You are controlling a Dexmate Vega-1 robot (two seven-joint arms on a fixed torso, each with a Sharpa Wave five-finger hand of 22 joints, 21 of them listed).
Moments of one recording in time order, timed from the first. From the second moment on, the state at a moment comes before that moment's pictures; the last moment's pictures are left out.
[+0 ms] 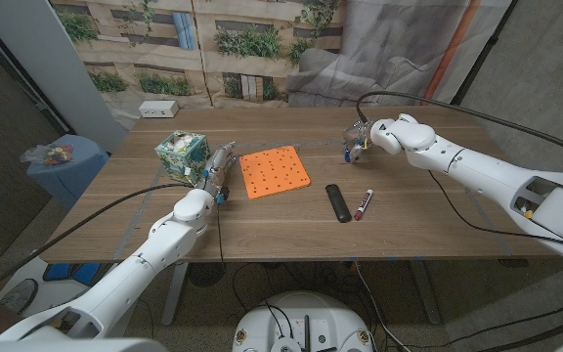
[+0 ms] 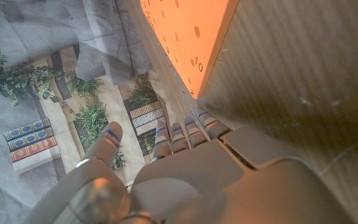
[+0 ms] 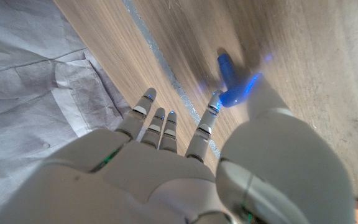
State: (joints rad) left arm 0.91 0.53 0.42 -1.44 -0.50 -0.10 0.26; left_hand 0.10 0.11 0.71 -0.08 0.17 0.13 -0.04 0.18 0.17 0.05 -0.05 0.18 0.17 0.04 -0.04 0.18 0.16 0.12 -0.04 0.19 0.17; right arm -0.20 -0.66 -1.05 -1.29 -1.00 -0.03 0.43; right_hand 0.82 -0.07 0.48 -0.17 0.18 0.61 -0.22 0.59 0.35 0.14 0.02 0.26 0.27 0.06 0.03 0.28 0.29 0.34 0.04 0.20 0.16
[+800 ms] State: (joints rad) left arm 0.90 0.52 0.42 -1.43 -0.49 -0.11 0.25; left_hand 0.10 0.11 0.71 -0.08 0.17 0.13 -0.04 0.18 0.17 0.05 -0.05 0.18 0.17 0.04 -0.04 0.18 0.16 0.12 -0.04 0.19 0.16; right arm -0.22 -0.67 -1.03 -1.32 -0.97 -0.05 0.41; right_hand 0.84 -0.06 0.48 -0.17 0.18 0.69 -0.21 0.65 0.37 0.17 -0.01 0.26 0.26 0.09 0.00 0.30 0.30 0.37 0.02 0.20 0.16
